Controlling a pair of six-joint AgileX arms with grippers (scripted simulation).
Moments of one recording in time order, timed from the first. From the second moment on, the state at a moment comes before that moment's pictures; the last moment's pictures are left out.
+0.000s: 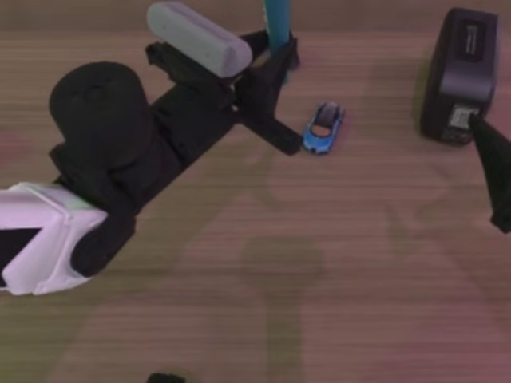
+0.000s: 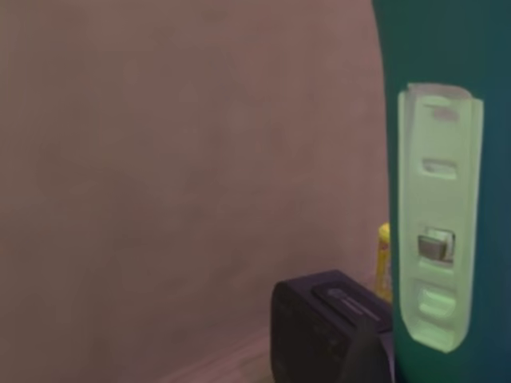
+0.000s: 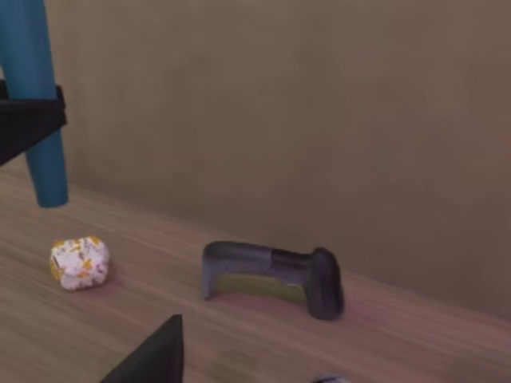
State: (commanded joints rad) left arm -0.62 1.57 0.71 0.96 0.16 0.00; right arm 0.29 0.71 0.43 0.25 -0.21 -0.04
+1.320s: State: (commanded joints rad) left arm -0.62 1.57 0.71 0.96 0.16 0.00; right arm 0.57 1.45 0.93 0.49 -0.30 -0.06
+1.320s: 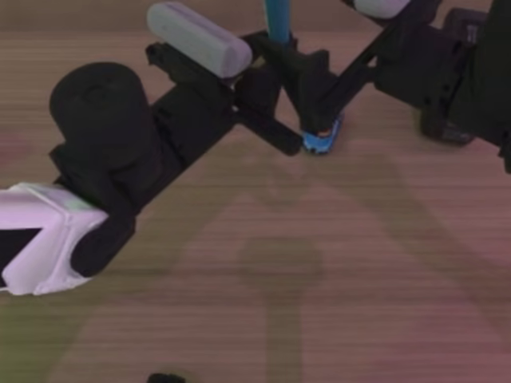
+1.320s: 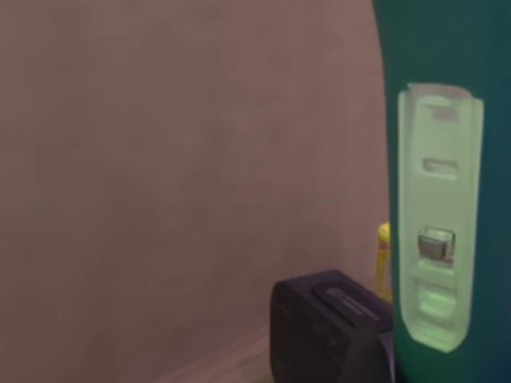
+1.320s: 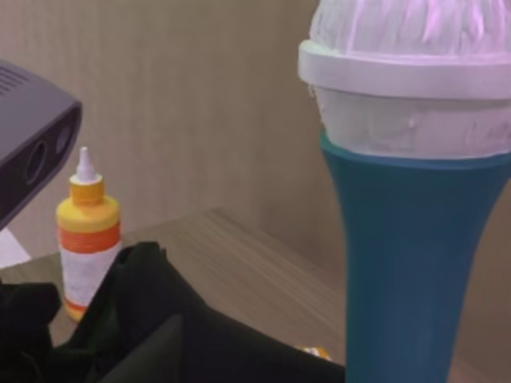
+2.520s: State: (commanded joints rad) left arm -0.62 1.57 0.71 0.96 0.16 0.00; right arm 0.61 1.61 1.06 0.52 -0.26 -0.06
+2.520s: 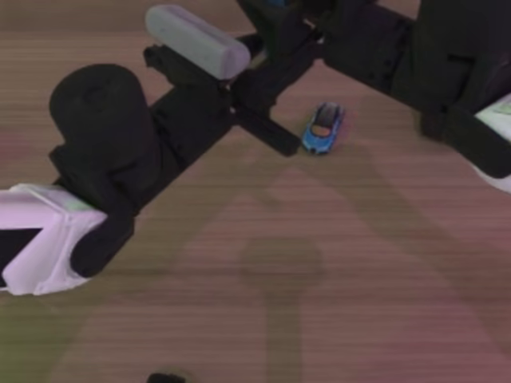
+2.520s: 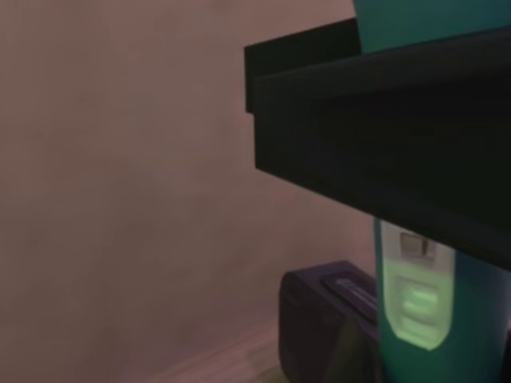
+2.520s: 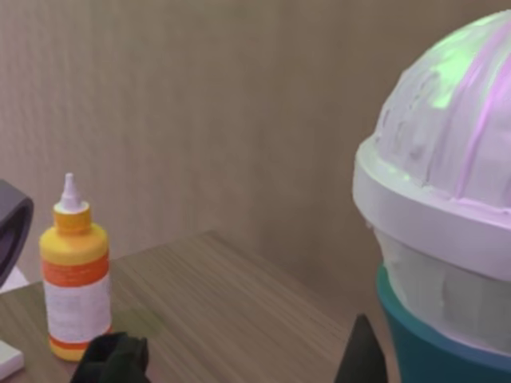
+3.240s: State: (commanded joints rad) left arm -0.62 1.57 0.71 0.96 0.16 0.00; right arm 0.61 1.61 1.06 0.52 -0.26 -0.06
